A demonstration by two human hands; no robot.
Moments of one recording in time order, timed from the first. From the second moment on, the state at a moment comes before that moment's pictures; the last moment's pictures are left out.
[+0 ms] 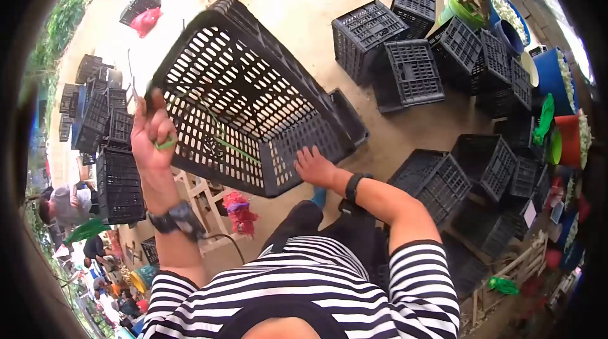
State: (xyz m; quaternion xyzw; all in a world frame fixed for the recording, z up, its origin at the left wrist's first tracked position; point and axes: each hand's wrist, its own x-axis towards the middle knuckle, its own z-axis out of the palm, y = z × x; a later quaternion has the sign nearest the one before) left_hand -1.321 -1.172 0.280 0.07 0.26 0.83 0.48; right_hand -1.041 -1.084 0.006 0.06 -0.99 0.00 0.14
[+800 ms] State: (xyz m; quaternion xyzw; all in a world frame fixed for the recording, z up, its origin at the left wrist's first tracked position) left_hand -1.268 -1.300 0.031 -0.18 0.65 0.59 0.44; right_hand -0.993 -0.995 0.071 -0.16 -0.89 0.38 -0.21
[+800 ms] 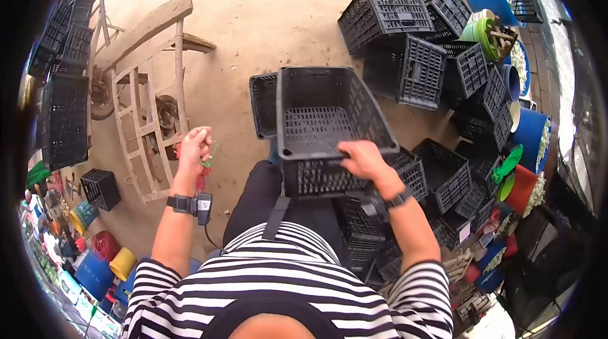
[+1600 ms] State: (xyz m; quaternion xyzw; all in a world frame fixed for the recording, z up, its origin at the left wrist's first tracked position) left_hand -1.235 -1.260 -0.356 -0.03 0.90 0.13 0.41; right_hand -0.814 -1.008 0.055 -0.63 -0.63 0.46 -0.03
